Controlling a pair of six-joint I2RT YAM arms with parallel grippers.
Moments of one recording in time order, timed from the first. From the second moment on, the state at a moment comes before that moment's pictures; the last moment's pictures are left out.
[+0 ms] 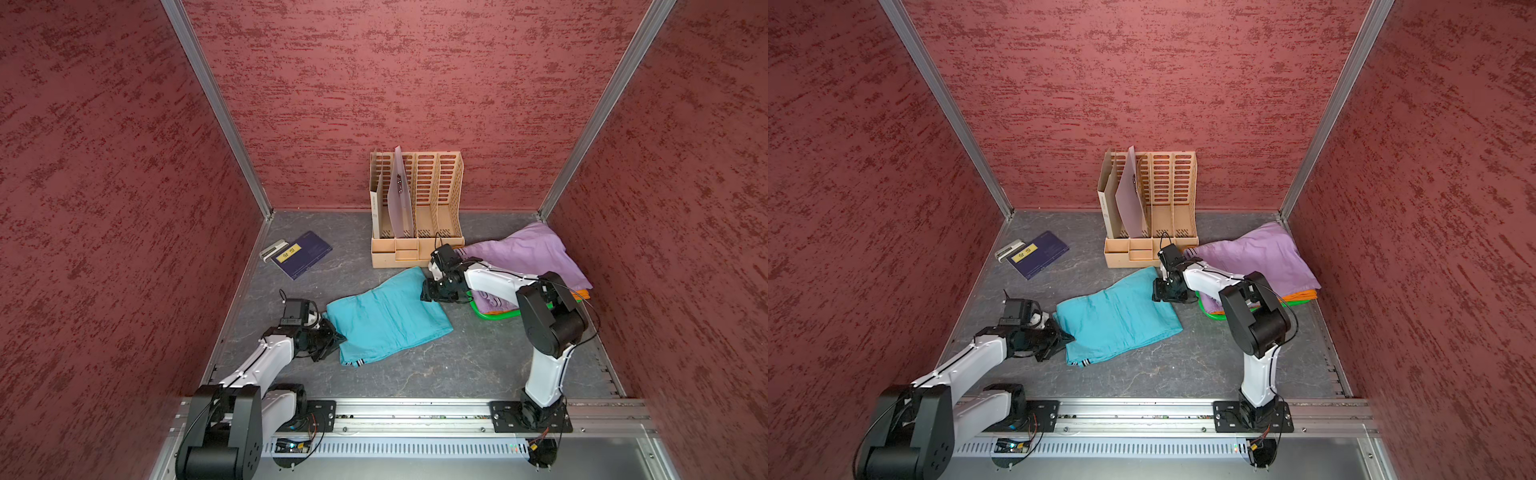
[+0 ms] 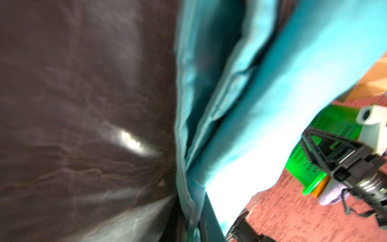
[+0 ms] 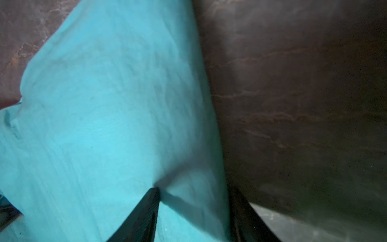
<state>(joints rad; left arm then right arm) -0.01 1.09 0.35 -0.45 0.60 -0.84 0.52 1.90 1.22 -0.54 -0.27 0.48</state>
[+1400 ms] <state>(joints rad) -0.87 1.95 1.85 -0.62 0.26 -1.10 -0.23 1.79 1.95 -1.20 0.04 0.27</state>
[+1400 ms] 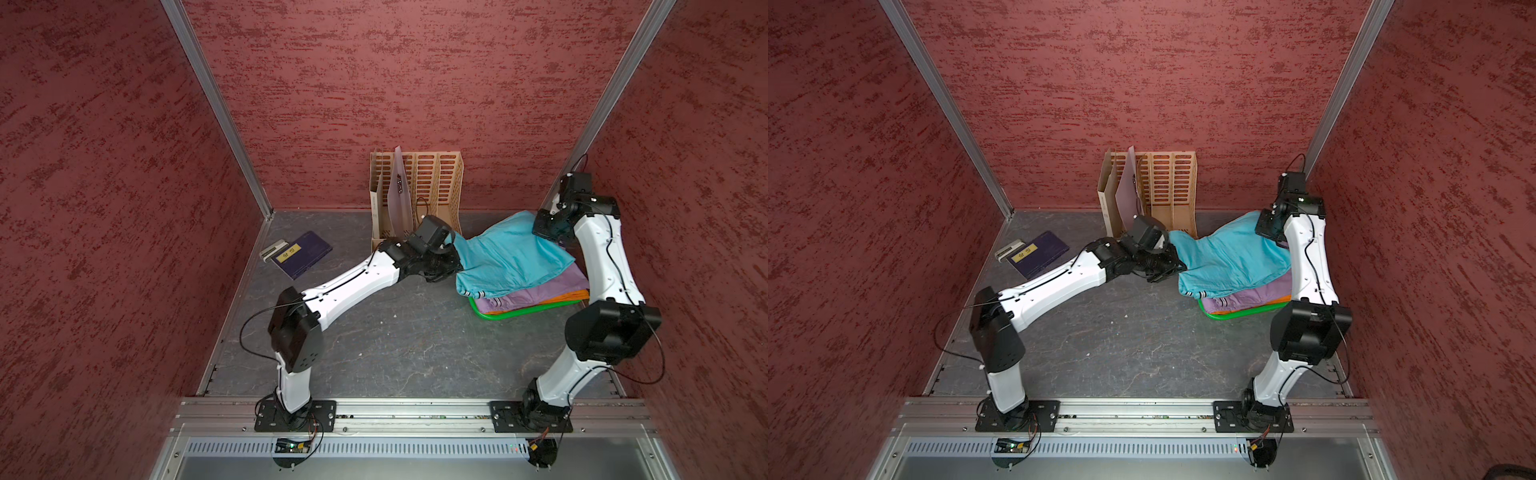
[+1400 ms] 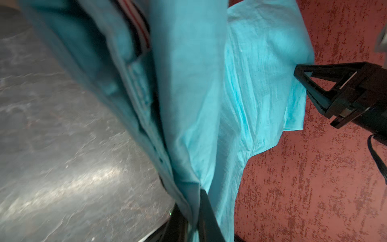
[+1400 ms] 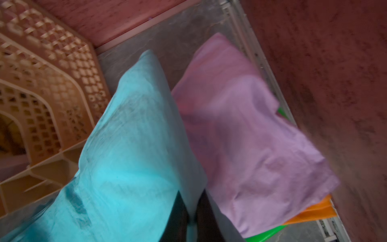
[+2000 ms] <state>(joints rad) -0.91 2.23 2.04 -0.59 0.20 -1.02 -0.34 1.99 2.02 -1.15 0.06 0.27</state>
